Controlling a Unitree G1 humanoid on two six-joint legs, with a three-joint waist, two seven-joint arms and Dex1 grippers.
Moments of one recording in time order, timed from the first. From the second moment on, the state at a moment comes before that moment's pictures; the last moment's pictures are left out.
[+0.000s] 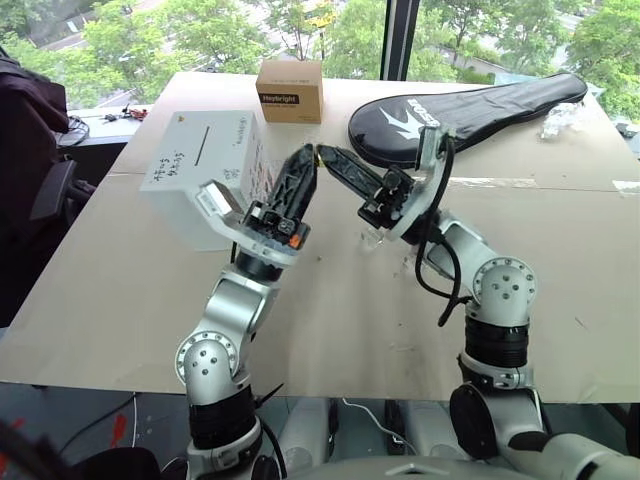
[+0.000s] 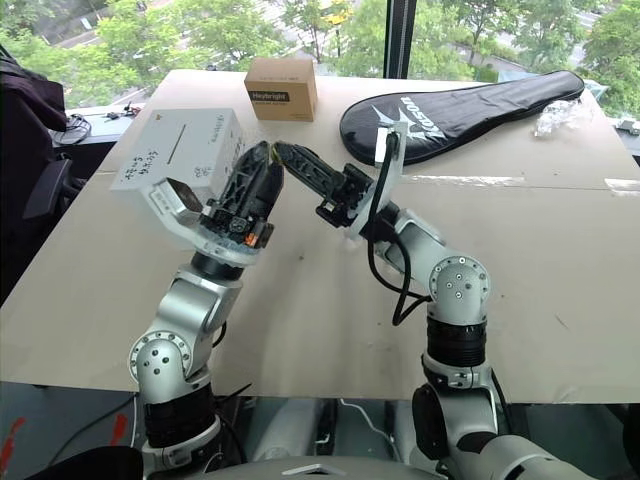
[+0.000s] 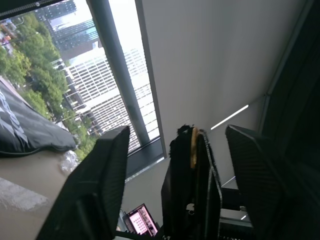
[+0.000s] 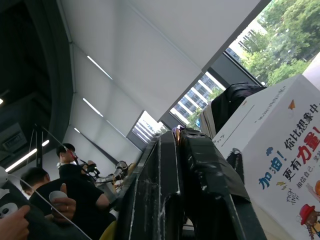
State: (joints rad) left arm -0.22 0.01 0.22 -0.46 -1.53 0.58 -0.10; right arm -0.61 0.13 -0.10 -0.25 1.17 0.90 0.19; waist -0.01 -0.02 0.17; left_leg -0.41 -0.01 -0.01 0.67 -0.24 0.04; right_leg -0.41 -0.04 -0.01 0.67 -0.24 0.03
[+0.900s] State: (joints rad) left arm -0.22 0.05 0.18 -0.45 -1.57 0.56 -0.12; right arm -0.61 0.12 -0.08 -0.23 1.18 0.88 0.17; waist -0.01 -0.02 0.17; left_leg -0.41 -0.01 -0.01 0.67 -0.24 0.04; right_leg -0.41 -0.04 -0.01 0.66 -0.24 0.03
